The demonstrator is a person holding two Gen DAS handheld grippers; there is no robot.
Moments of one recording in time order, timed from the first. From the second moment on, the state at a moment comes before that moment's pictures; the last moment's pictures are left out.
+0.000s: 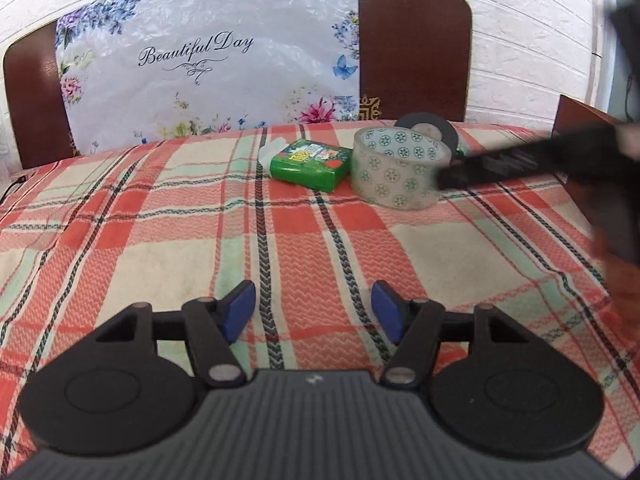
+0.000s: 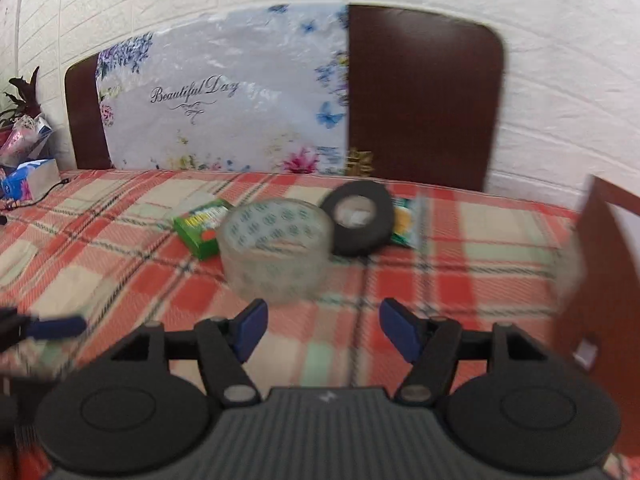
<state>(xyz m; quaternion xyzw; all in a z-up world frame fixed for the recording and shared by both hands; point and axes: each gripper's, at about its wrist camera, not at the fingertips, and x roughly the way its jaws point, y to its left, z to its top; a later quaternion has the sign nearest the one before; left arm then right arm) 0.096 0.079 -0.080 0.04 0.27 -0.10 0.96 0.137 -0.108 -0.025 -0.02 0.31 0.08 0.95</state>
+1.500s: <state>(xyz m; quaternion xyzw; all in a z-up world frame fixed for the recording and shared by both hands) 0.082 -0.055 -0.058 0.08 0.38 -0.33 0.86 -0.016 -0.156 -0.044 -0.05 0.31 0.03 0.95</state>
